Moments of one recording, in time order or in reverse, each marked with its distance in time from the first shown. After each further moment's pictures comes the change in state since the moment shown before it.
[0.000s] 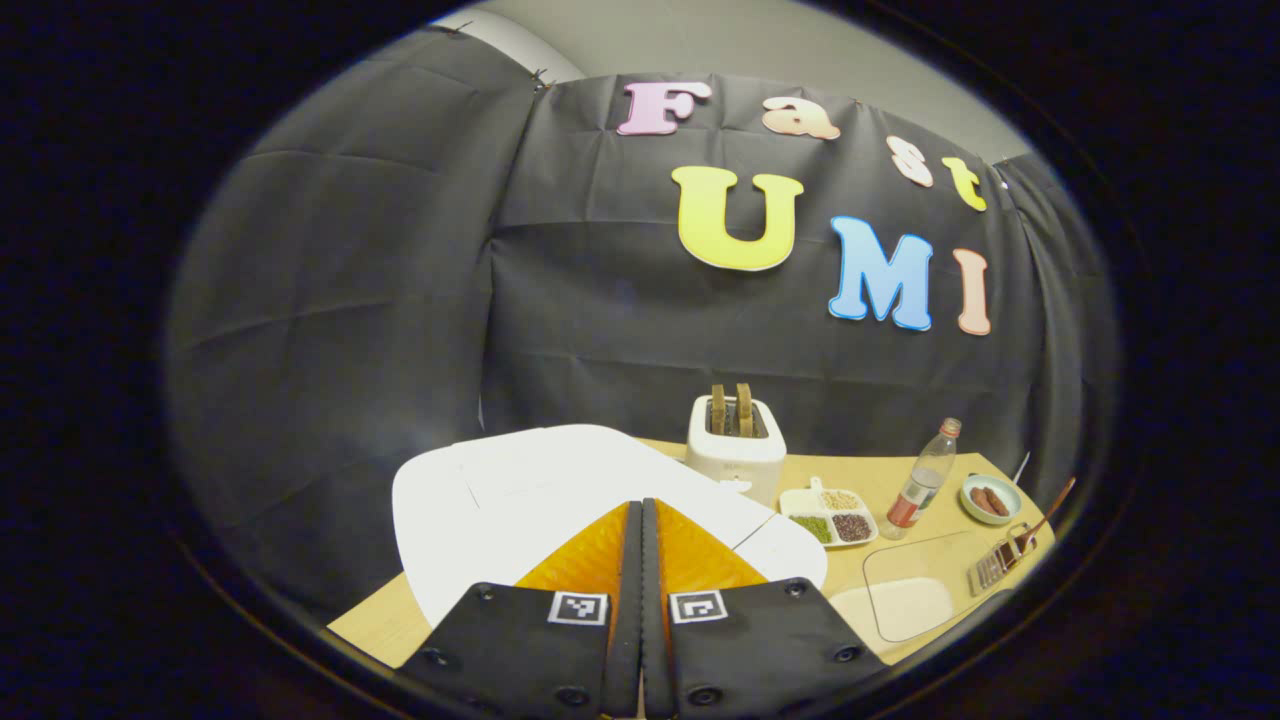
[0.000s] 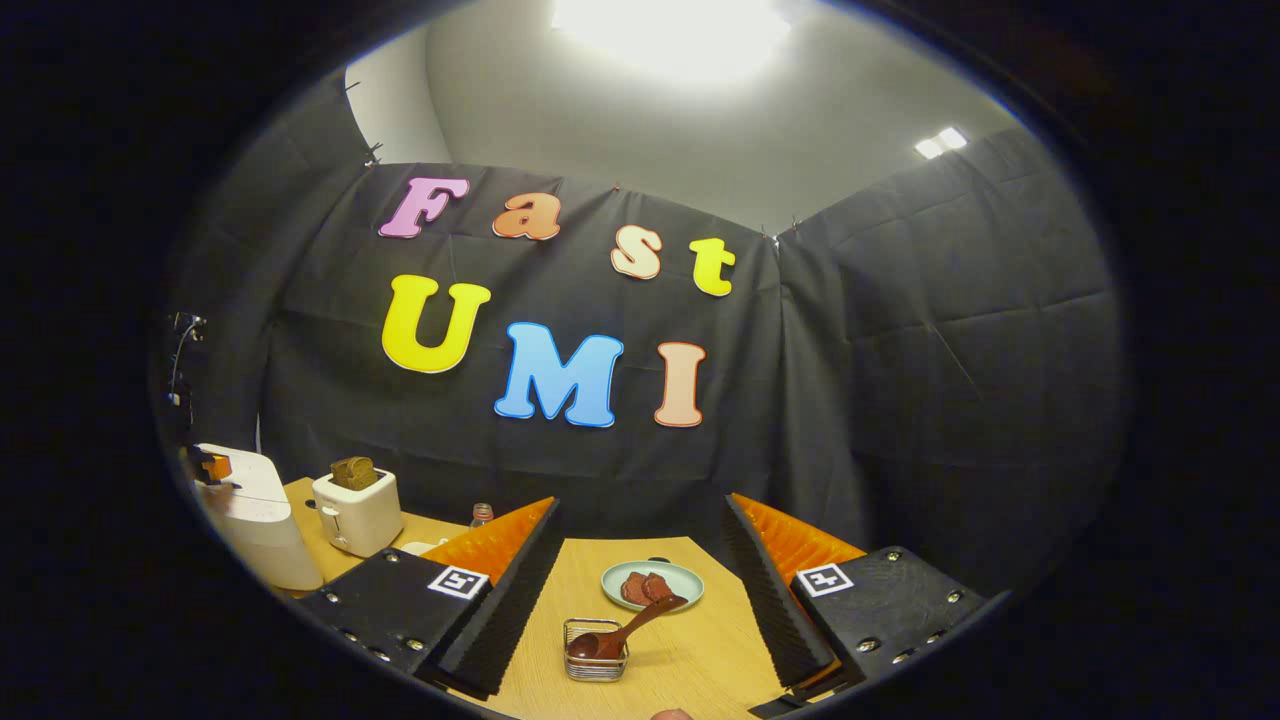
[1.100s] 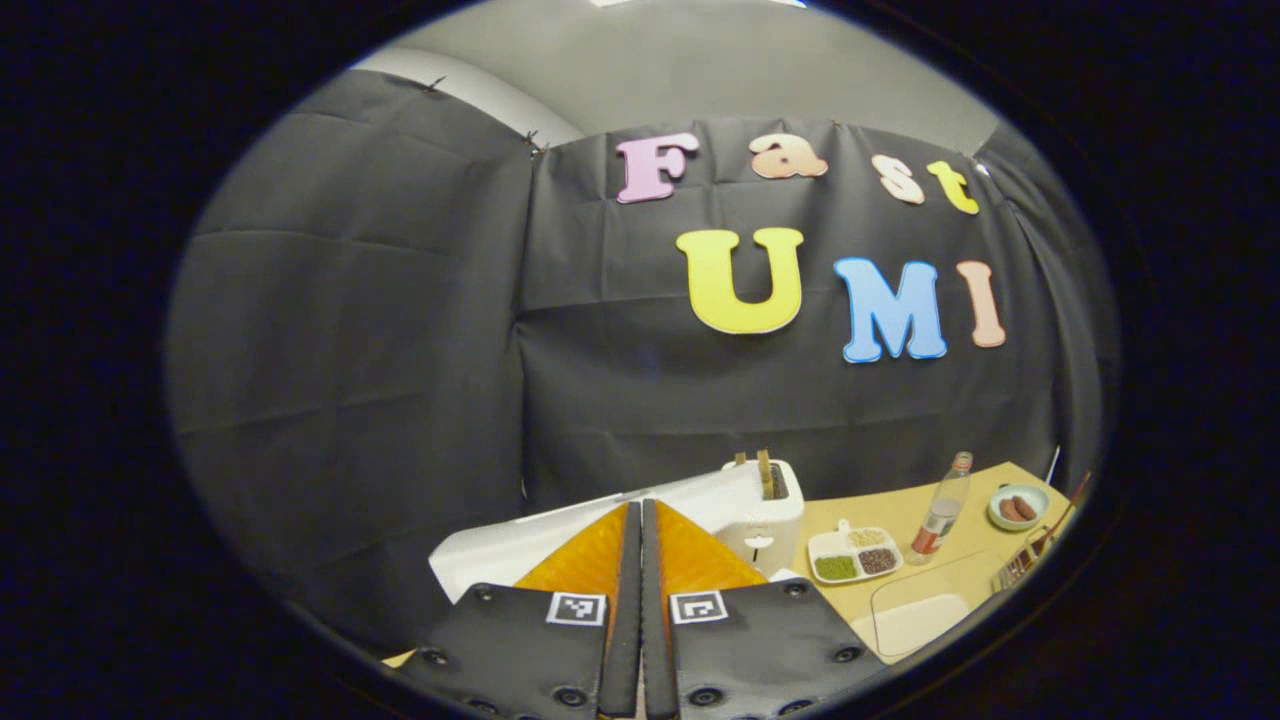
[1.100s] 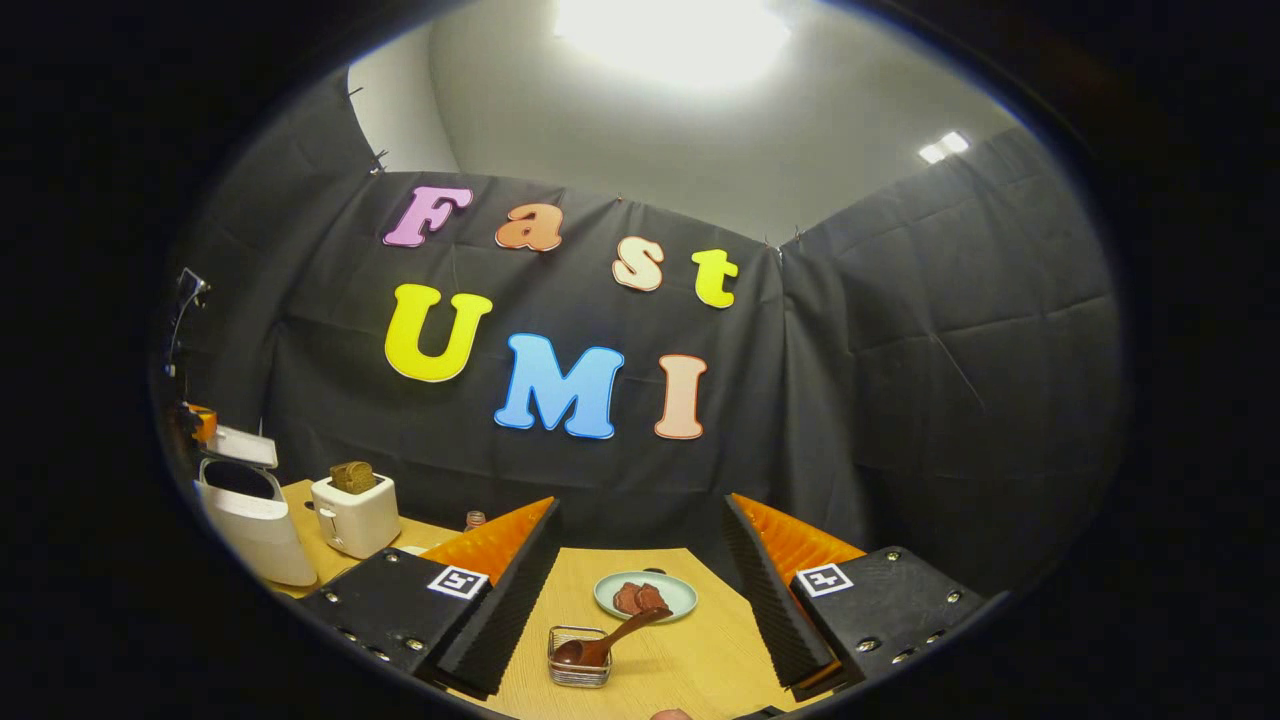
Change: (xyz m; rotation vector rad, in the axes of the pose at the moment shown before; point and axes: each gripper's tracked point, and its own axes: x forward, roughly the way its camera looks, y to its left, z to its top) left arm -0.062 -0.001 0.101 0.085 -0.208 0.098; right arm 0.006 -0.019 0.008 0.016 -0.044 0.037
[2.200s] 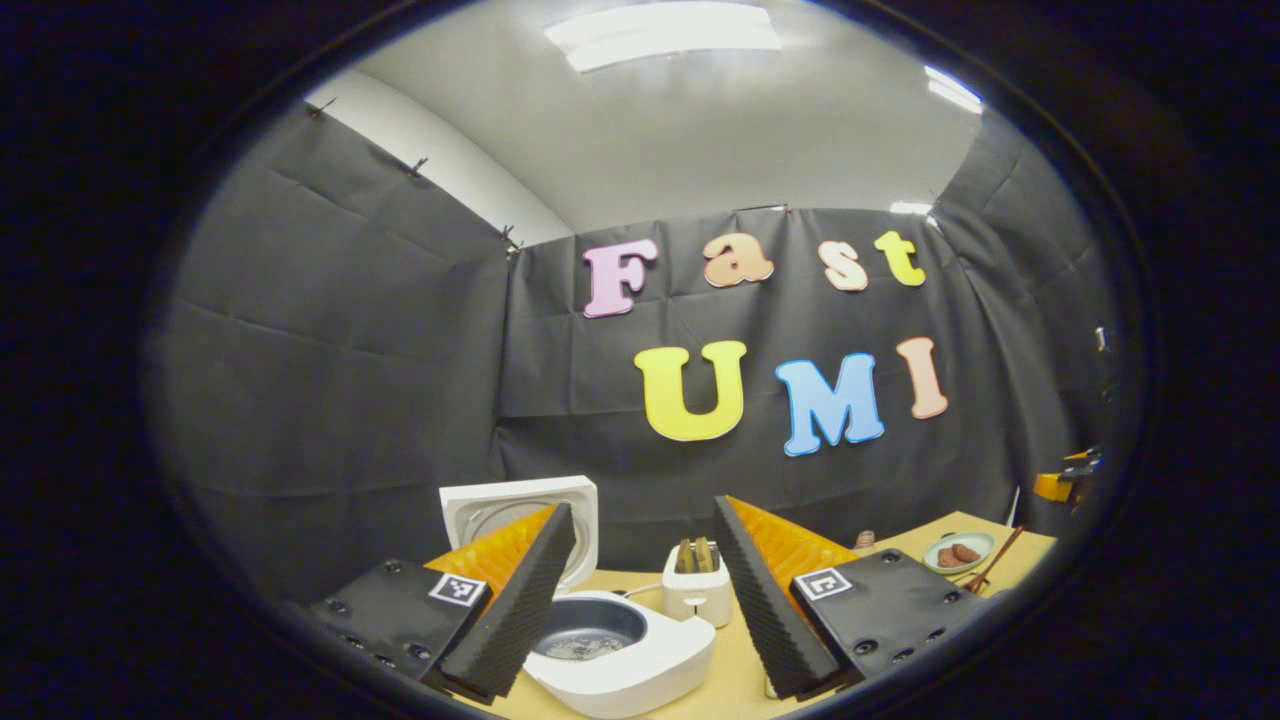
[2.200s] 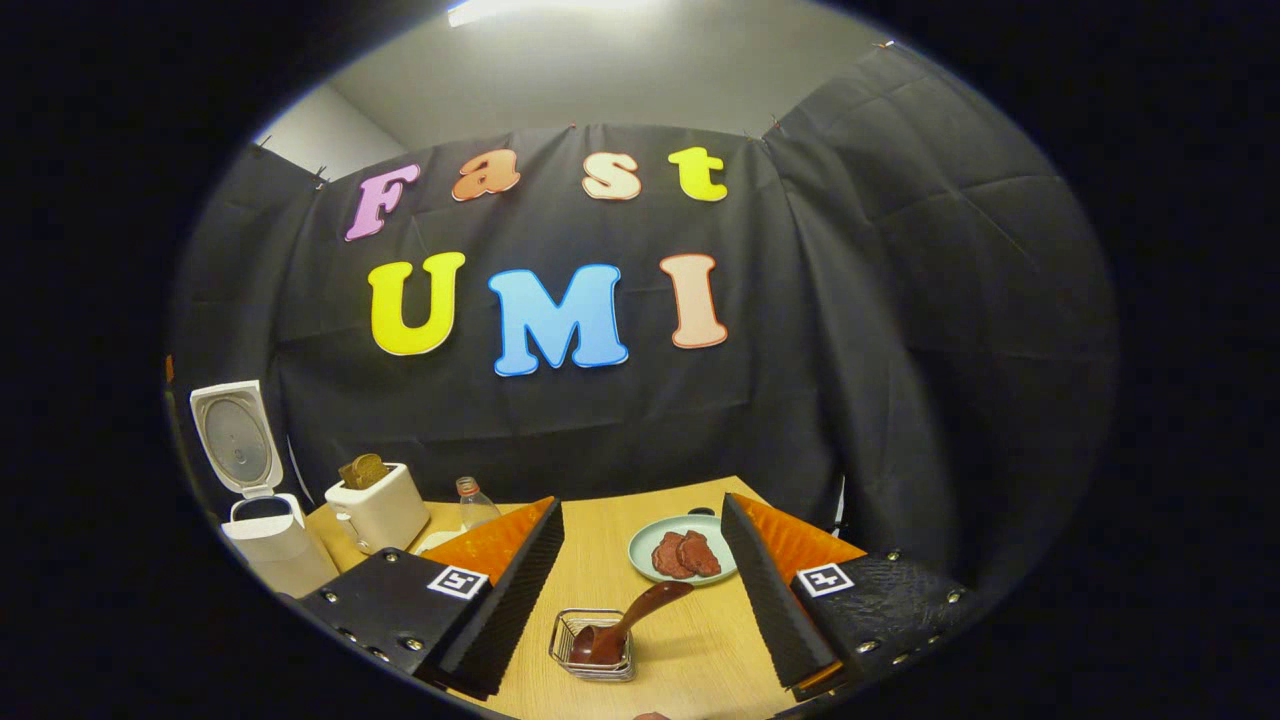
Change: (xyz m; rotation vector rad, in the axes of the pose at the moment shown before) left arm -0.141 -0.053 0.128 0.049 -0.247 -0.070; right arm 0.097 -0.027 -0.114 0.231 0.274 0.101
